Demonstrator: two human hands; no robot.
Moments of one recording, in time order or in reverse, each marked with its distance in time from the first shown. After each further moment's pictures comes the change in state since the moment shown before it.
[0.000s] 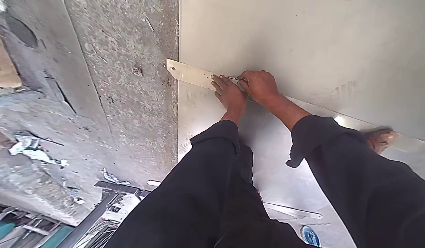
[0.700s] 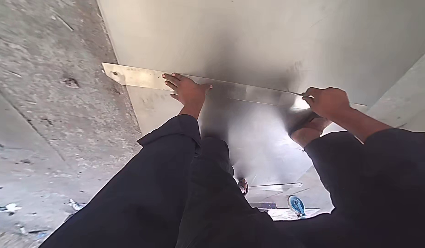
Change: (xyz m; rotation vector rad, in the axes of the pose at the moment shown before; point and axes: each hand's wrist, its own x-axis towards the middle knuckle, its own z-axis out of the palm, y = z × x) left_hand 0.006 0.010 -0.004 0.057 -0.024 -0.076; right_hand -0.224 0.229 -0.085 -0.352 -0.221 0.490
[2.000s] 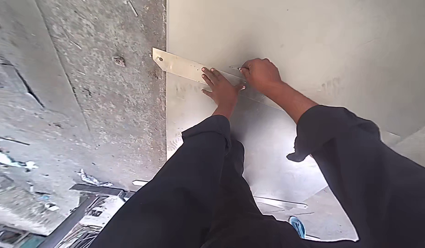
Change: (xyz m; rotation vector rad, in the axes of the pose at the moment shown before) left_hand -0.004 -0.019 0.012 -0.091 0.049 0.077; right_hand 0.082 -0.295 -0.077 0.309 0.106 -0.367
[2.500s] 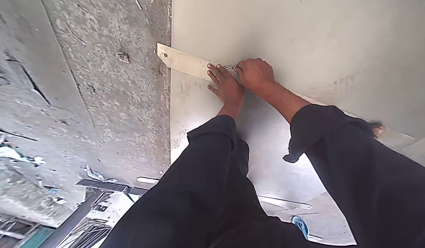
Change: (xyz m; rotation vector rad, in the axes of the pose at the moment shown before) left_hand 0.001 -0.003 0.003 0.028 0.015 0.026; right_hand 0.013 -0.032 0.028 -0.116 -0.008 -0.025
